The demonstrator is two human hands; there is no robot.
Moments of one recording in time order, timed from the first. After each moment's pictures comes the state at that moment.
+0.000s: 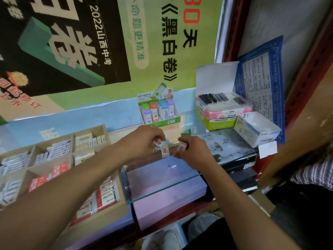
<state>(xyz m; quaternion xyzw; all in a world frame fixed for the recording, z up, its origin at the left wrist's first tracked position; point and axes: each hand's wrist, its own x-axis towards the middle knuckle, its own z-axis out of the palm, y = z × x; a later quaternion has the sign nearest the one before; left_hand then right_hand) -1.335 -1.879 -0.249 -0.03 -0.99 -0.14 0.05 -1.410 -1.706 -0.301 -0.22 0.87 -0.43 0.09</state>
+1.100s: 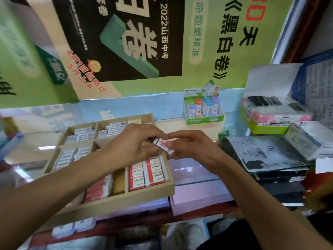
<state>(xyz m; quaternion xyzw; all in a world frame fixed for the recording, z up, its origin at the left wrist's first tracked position) -1.200 -1.935 -0.229 -0.04 -0.96 -0.17 0.20 -1.326 -1.767 -0.251 -0.35 0.64 -0.59 0.34</state>
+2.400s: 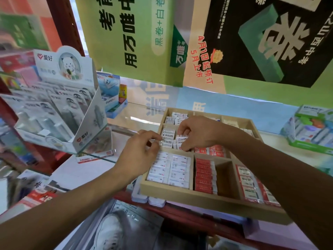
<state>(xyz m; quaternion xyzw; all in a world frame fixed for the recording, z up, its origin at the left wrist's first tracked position) -1.004 -2.042 -0.296 0.37 -0.83 -0.26 0.33 -1.187 -1.988 -0.212 -0.66 0.72 -0.06 0.20</state>
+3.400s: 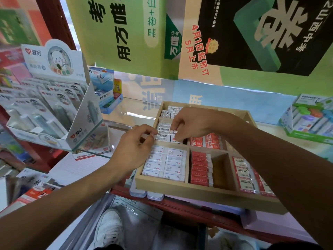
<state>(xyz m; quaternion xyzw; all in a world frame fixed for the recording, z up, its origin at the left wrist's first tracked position) -1.005 -2.047 -0.303 0.39 -0.80 -0.31 0.33 -1.190 -1.997 -0.211 -0.67 0.71 -0.04 0.22</state>
